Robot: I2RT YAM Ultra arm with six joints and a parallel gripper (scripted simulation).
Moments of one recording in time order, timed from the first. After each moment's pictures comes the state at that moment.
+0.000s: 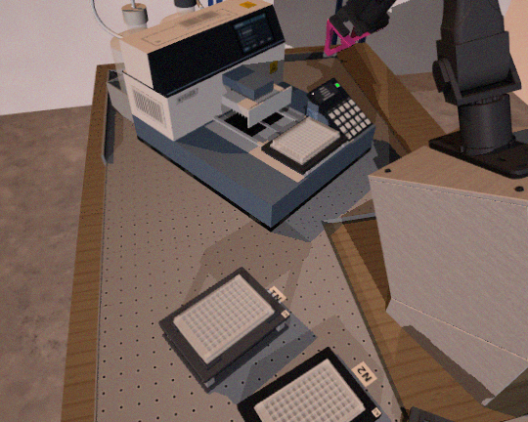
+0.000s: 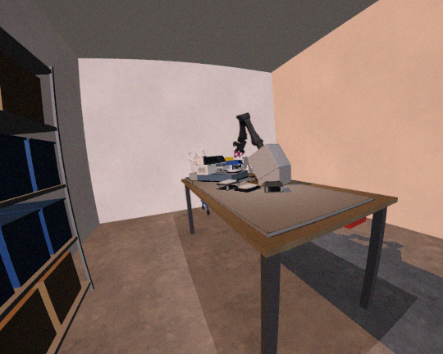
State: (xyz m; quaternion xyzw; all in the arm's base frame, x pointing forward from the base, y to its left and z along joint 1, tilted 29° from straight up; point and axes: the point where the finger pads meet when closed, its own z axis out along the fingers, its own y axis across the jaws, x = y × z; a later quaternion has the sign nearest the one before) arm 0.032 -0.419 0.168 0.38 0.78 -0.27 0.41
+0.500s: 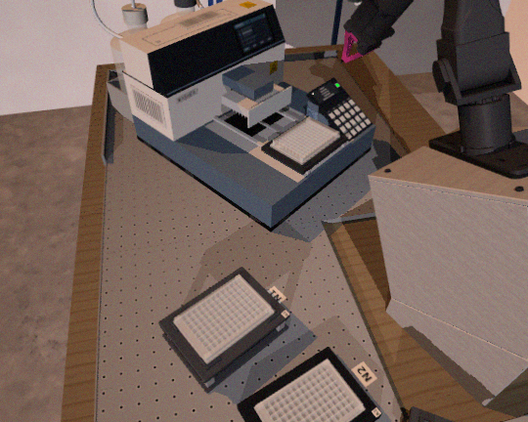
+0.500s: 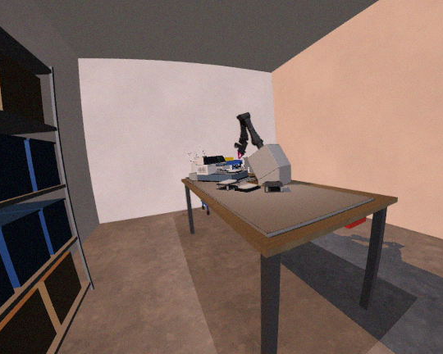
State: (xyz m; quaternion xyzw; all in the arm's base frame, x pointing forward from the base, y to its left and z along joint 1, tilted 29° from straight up) arm 0.036 -0.398 0.139 0.39 0.78 -0.26 0.41
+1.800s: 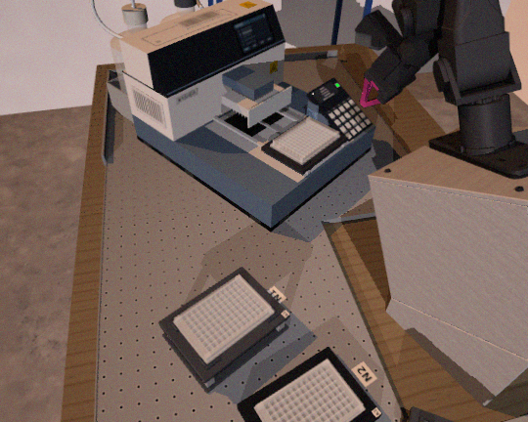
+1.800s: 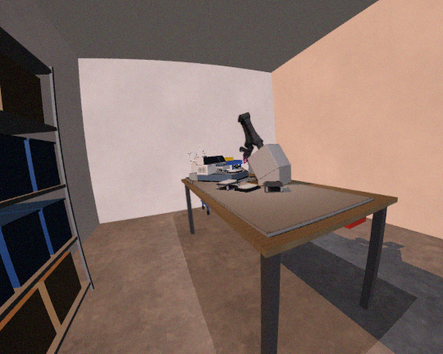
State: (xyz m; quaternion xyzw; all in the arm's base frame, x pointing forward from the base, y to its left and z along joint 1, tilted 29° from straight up) arm 0.037 -0.335 0.050 0.39 0.78 -0.26 0.41
